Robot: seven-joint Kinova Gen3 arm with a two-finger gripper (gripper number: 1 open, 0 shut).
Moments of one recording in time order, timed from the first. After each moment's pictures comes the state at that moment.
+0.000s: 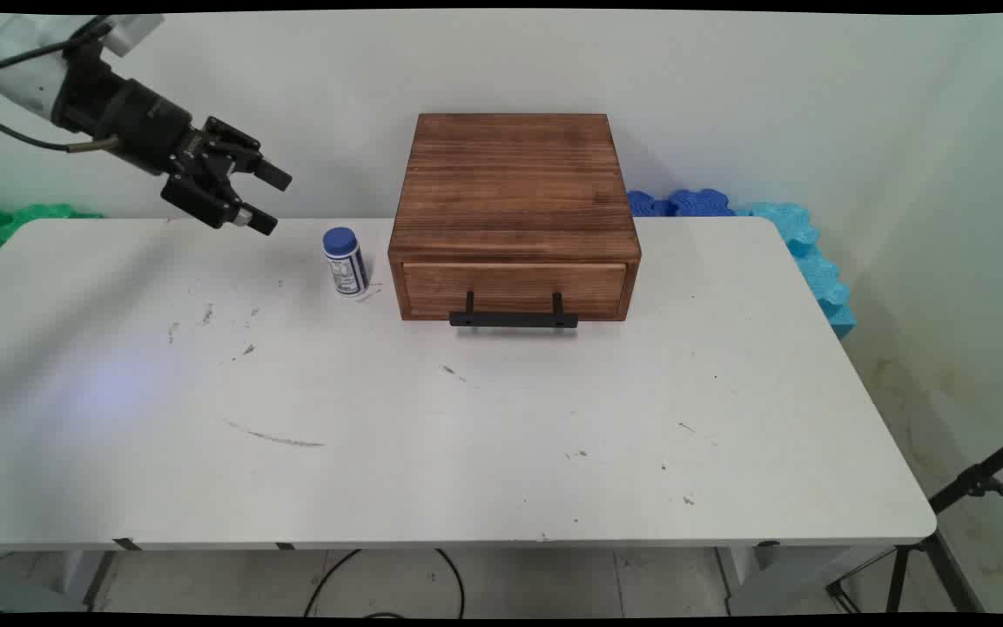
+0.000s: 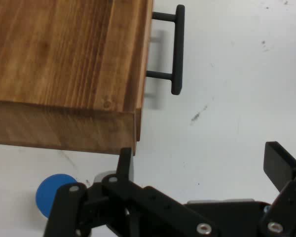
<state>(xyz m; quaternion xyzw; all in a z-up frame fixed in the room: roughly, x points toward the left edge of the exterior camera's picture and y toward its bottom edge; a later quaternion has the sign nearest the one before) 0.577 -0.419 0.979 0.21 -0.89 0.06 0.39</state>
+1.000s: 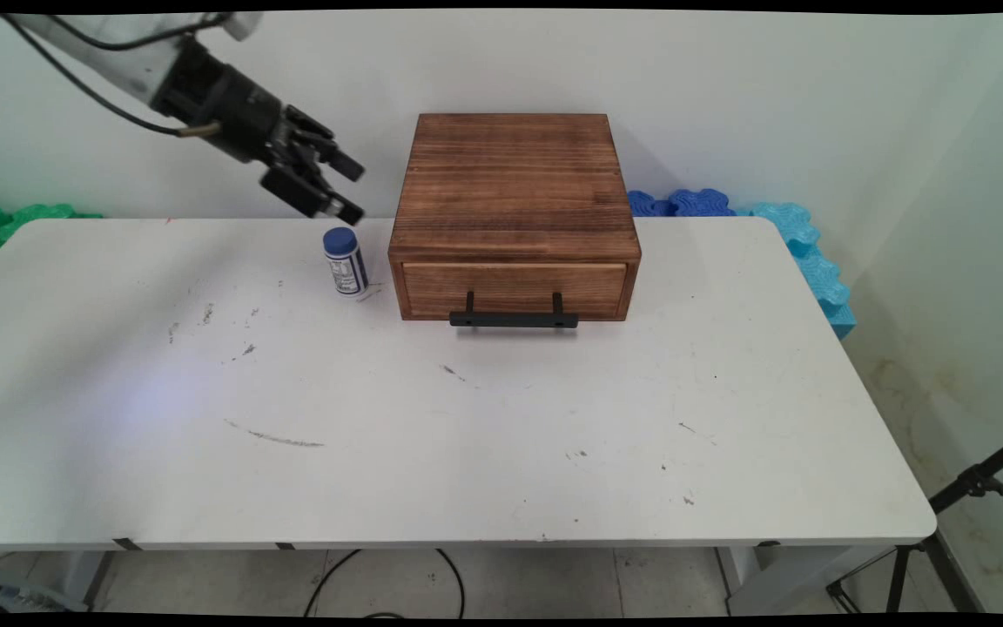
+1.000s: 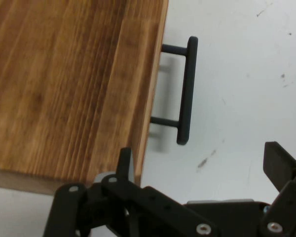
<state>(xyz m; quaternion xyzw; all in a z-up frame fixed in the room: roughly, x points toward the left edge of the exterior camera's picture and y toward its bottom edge) 0.474 -0.448 0.997 0.24 -0.90 0.07 0.35</state>
